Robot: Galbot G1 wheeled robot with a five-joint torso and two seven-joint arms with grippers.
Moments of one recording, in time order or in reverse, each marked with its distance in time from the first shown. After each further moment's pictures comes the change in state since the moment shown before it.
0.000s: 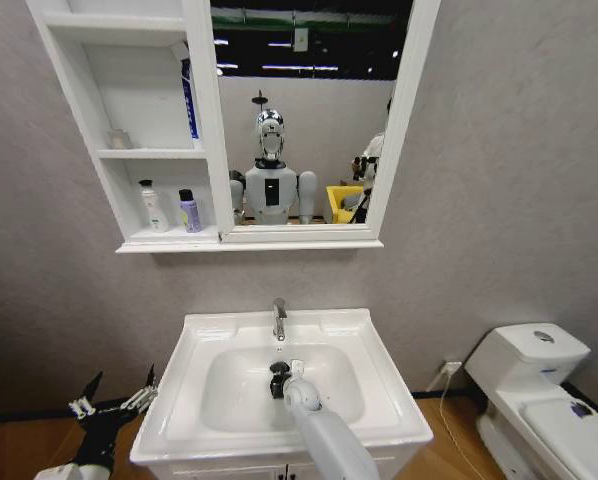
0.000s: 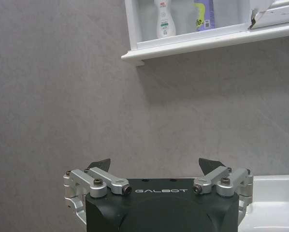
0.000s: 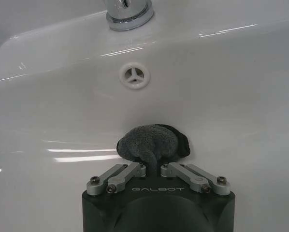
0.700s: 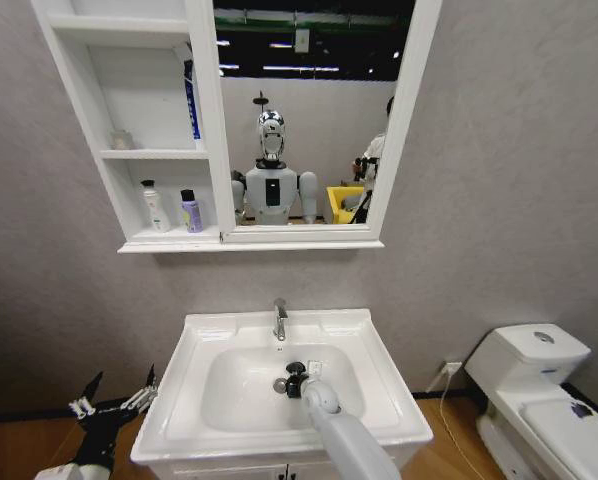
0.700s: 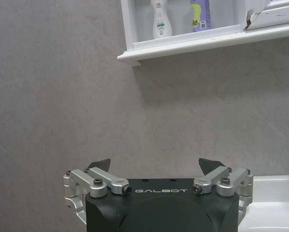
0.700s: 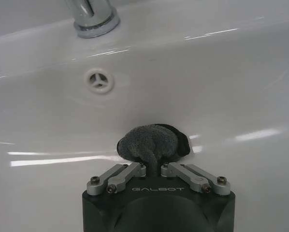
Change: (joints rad) left arm 0.000 0.000 0.000 0.000 0.000 0.000 0.000; right arm -0.012 -0.022 -0.005 0.019 0.003 0.002 0.015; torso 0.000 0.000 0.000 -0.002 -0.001
